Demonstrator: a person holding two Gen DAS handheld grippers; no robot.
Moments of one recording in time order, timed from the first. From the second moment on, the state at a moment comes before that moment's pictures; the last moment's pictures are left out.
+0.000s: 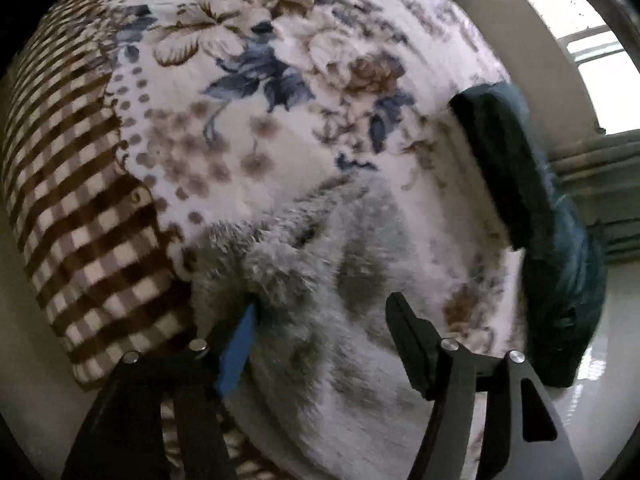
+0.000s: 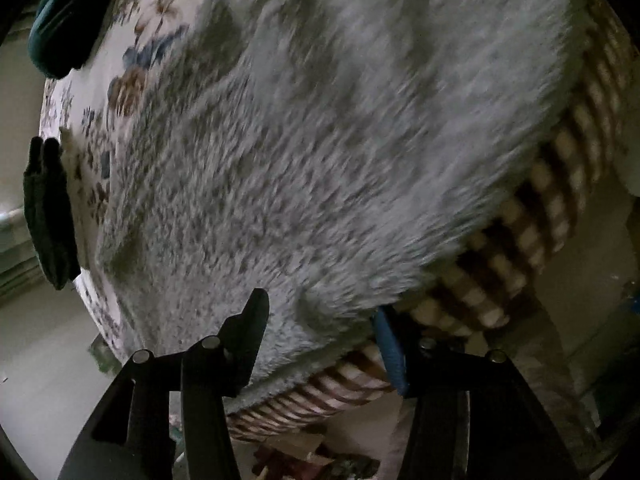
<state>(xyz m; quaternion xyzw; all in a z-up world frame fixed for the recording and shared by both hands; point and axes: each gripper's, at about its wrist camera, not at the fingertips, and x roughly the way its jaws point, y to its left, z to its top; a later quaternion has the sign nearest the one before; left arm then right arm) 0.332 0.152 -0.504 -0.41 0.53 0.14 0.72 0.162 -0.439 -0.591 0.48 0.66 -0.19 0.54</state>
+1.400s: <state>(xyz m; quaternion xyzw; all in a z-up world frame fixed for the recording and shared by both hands) 0.344 -0.146 -0.464 -0.16 0.65 0.02 0.74 0.092 -0.766 -0.513 0.36 0.59 -0.40 0.60</state>
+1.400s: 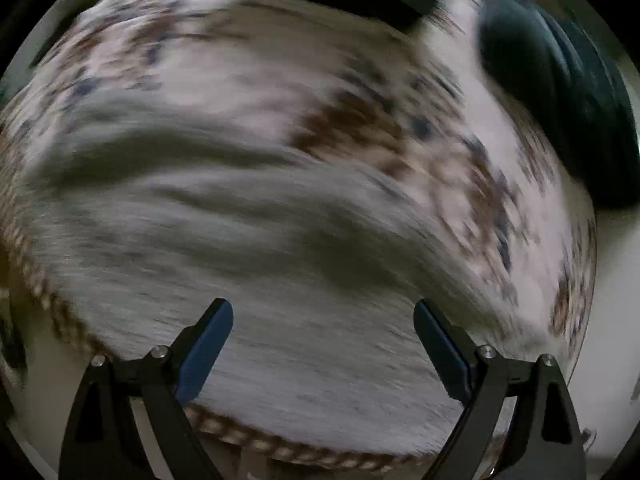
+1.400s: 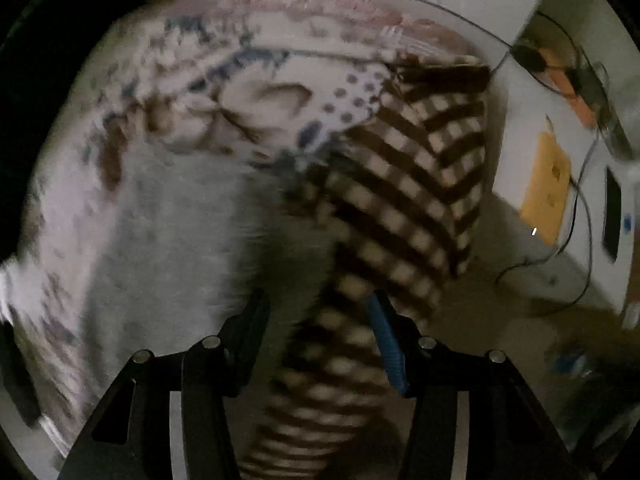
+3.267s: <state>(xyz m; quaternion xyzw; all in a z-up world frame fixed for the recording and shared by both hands) 0.377 -0.066 -0.526 -0.11 0.69 0.06 0.71 0.357 -0.332 -0.545 0.26 0.76 0.11 0.58</state>
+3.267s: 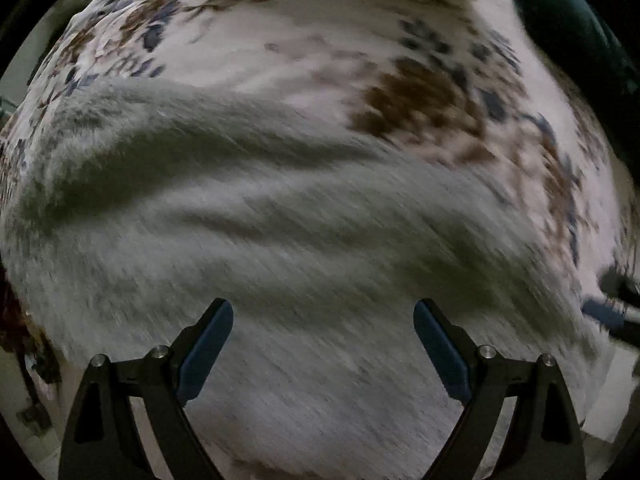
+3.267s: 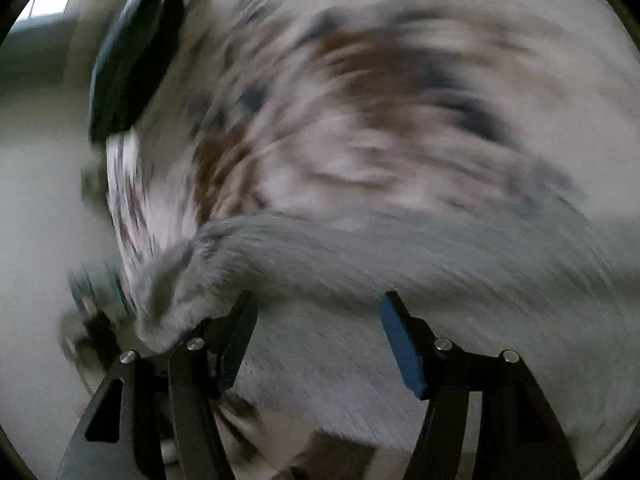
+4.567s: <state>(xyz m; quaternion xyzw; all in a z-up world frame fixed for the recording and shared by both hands) 0.397 -0.006 -0.555 -0.10 0.69 0.06 0.71 0.501 -0.212 -0.602 0.14 0.82 0.14 0.54</state>
